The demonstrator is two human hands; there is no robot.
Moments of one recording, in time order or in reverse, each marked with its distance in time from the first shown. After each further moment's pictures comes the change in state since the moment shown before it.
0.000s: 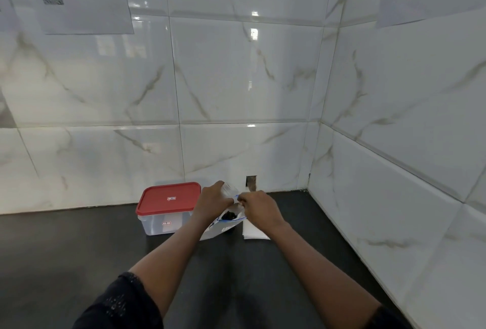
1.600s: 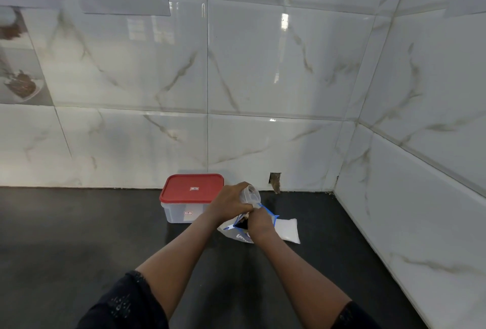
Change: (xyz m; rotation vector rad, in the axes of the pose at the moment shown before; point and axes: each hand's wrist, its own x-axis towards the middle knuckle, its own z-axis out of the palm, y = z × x) left_hand -0.004 -0.030 -0.013 -0.020 -0.106 0.211; right_hand 0.031 -0.031 0.074 -0.009 -0.249 0.122
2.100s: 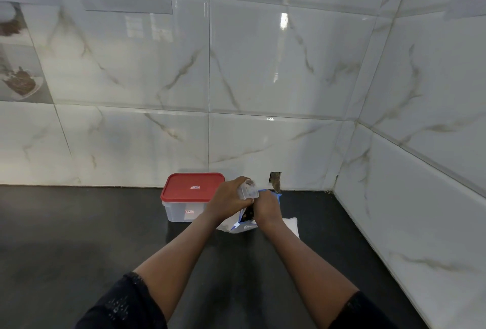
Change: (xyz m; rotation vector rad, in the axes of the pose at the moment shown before) left_hand -0.004 0.002 -0.007 -0.086 0.131 0.044; right_hand 0.011 -0.001 -0.018 0.140 0.241 0.044
